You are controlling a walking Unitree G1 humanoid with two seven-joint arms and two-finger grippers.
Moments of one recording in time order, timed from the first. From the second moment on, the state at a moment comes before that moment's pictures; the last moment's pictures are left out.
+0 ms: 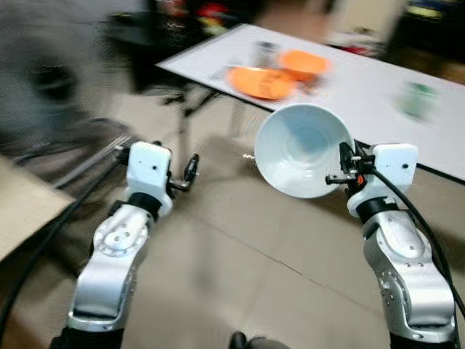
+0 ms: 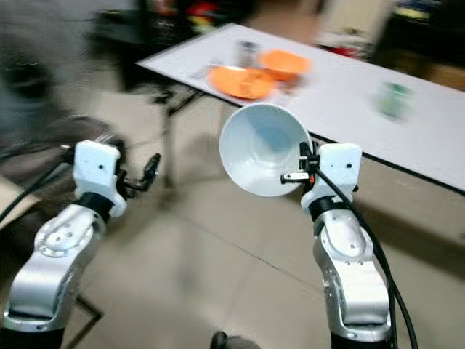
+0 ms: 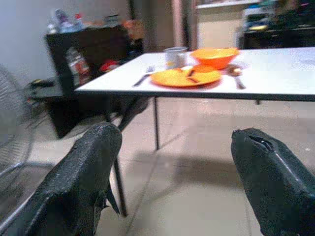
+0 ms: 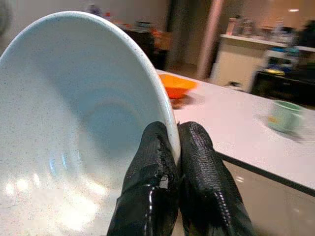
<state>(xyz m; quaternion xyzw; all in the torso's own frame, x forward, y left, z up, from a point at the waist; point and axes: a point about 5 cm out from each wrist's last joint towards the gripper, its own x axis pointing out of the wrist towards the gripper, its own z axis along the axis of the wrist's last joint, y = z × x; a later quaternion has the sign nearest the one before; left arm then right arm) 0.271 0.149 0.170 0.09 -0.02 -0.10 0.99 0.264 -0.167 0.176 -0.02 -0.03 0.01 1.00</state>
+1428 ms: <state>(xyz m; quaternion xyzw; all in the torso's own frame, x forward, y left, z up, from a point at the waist) 0.276 0.149 0.170 0.08 -0.02 -0.11 0.99 0.262 -0.161 0.171 -0.01 -0.02 0.01 1.00</state>
